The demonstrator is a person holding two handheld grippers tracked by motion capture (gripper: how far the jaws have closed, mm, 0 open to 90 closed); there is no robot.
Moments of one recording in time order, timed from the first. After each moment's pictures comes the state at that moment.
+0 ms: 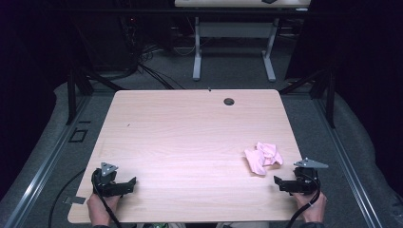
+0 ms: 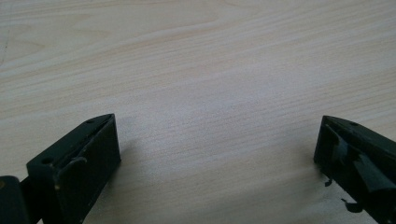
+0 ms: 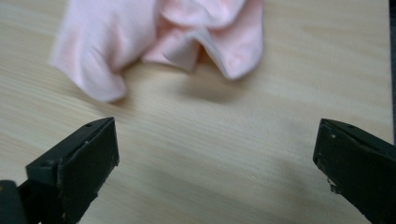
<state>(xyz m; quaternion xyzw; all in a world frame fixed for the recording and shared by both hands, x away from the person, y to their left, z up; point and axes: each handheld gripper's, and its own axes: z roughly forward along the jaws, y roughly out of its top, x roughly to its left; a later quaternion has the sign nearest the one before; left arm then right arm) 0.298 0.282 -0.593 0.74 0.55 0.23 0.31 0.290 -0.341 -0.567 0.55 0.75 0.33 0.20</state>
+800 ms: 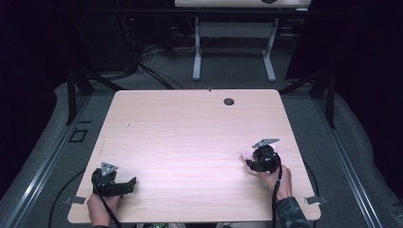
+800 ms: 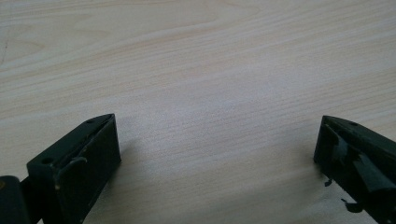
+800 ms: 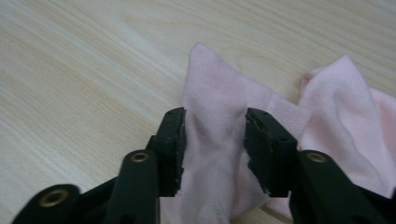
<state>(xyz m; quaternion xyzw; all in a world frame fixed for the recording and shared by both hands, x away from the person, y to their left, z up) 0.298 0.282 -0.593 0.74 0.55 0.23 0.31 0.362 -0.239 -0.558 0.46 0.83 0.27 0.16</state>
